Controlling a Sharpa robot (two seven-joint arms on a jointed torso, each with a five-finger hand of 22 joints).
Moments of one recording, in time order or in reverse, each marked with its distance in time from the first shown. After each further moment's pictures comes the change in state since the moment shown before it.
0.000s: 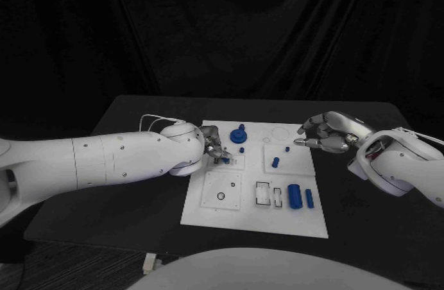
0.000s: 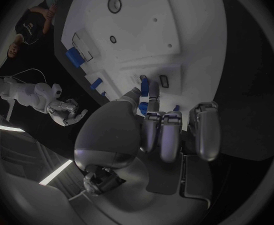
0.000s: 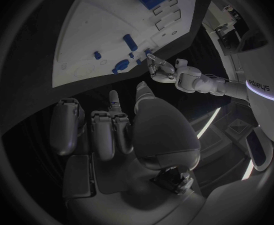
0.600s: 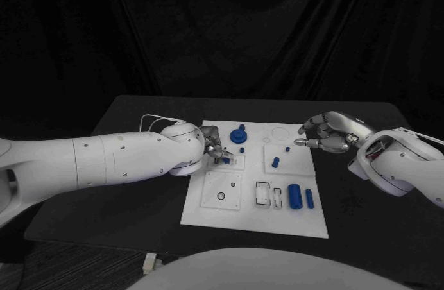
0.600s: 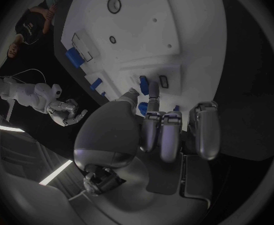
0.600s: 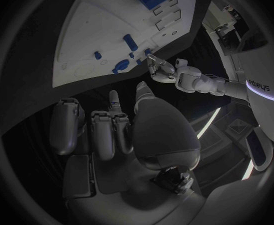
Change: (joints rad) left arm -0.001 0.000 0.000 -0.001 0.000 0.002 -0.001; left_hand -0.049 -0.004 -0.049 0.054 -0.042 -0.004 0.004 0.000 0.003 -0.004 0.003 -0.004 0.000 0.000 0.000 0.000 0.000 0.000 -0.004 0.004 -0.005 0.000; right arm 0.000 0.000 0.000 -0.001 0.000 0.000 0.000; right_hand 0.000 0.000 0.000 0.000 0.000 0.000 0.000 0.000 -0.001 0.000 0.000 0.000 0.000 0.000 0.000 -0.003 0.000 0.000 0.000 0.000 -0.004 0.000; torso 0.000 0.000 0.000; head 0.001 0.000
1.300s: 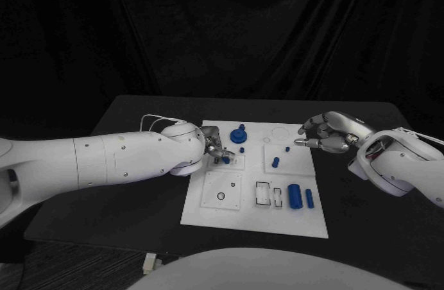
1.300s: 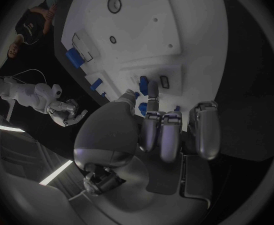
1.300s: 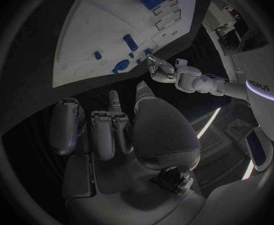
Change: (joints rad) left arm 0.000 0.005 0.000 -0.005 0.001 0.003 0.006; left_hand -0.042 0.019 -0.055 0.007 -0.015 0.022 -0.007 0.027 0.031 0.000 0.000 -0.004 0.000 0.000 0.000 0.000 0.000 0.000 0.000 0.000 -0.004 0.000; right arm 0.000 -0.001 0.000 0.001 0.000 0.000 0.000; right_hand 0.000 0.000 -0.003 -0.003 0.004 0.003 0.003 0.000 0.000 0.000 0.000 0.000 0.000 0.000 0.000 0.000 0.000 0.000 0.000 0.000 0.000 0.000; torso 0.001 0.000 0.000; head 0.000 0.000
